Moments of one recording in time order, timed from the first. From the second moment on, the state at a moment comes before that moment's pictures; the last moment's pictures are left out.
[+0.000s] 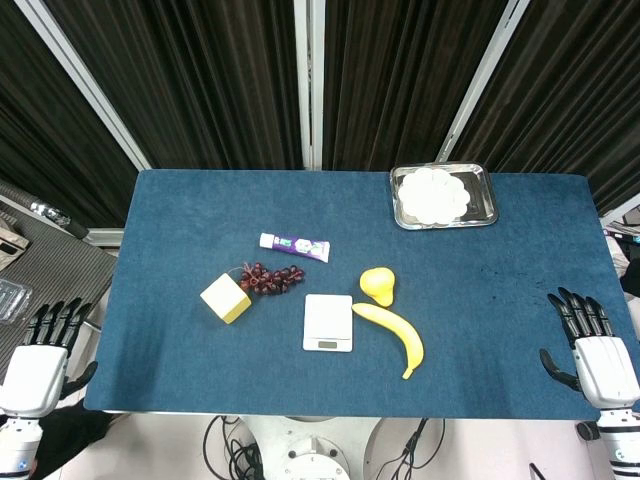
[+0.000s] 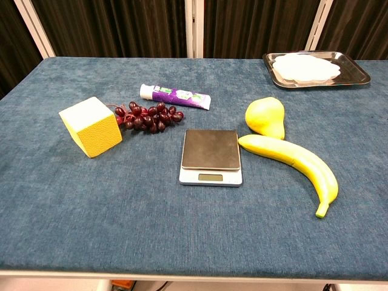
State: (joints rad) left arm -0.04 -1.19 0.02 -1.55 1.62 1.58 0.12; right arm 0.05 -1.14 0.01 -1.50 -1.58 1.51 0.13
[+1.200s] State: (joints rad) left arm -0.35 -1.44 0.06 -1.65 1.85 1.19 0.11; right arm 0.04 -1.11 0.06 -1.49 -1.51 1.51 0.20
